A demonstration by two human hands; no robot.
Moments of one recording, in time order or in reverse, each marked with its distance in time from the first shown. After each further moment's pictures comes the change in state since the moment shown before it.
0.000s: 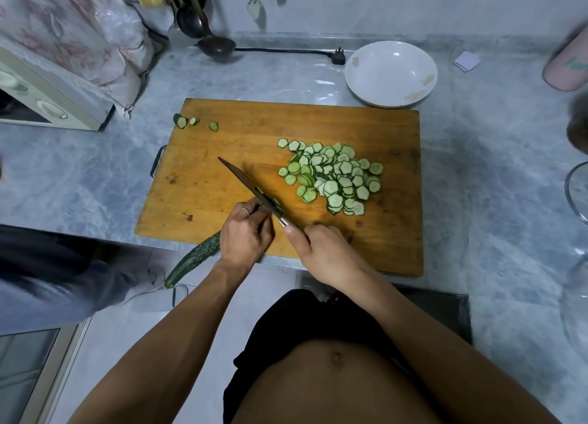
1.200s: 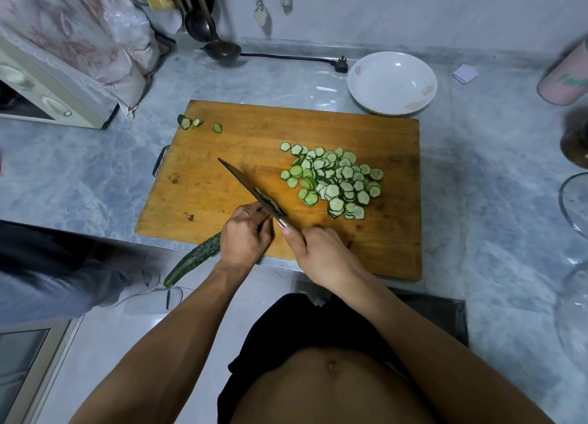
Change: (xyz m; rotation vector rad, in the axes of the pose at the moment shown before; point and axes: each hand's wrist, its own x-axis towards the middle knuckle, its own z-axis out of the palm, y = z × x) left_hand -0.001 -0.002 0.001 -0.038 0.069 -0.003; right_hand 0.004 -0.003 0.009 -0.057 0.069 -0.085
